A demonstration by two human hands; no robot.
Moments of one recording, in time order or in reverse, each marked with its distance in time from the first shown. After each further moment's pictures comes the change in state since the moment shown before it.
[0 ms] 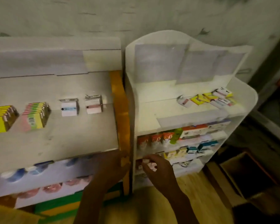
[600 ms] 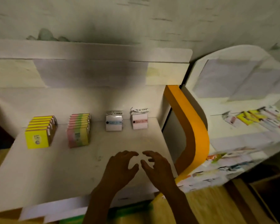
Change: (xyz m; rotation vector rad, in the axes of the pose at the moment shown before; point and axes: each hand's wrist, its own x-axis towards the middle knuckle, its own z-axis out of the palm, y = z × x) left_hand 0.082 -0.206 -0.125 0.027 0.063 0.037; right_hand 0.143 -0.144 0.206 -0.078 -0.011 -0.006
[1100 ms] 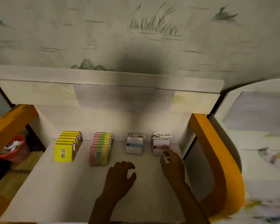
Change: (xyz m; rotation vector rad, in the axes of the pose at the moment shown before) left_hand 0.037 -0.057 -0.029 0.117 0.163 -0.196; right_hand 0.138 0.006 0.024 -0.041 0.156 -0.053
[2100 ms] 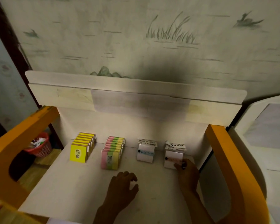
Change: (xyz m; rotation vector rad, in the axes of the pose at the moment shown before) left_hand -0.011 -0.016 0.002 0.017 -0.012 -0.070; right_hand 0.032 0.026 0.015 0.174 0.125 0.081
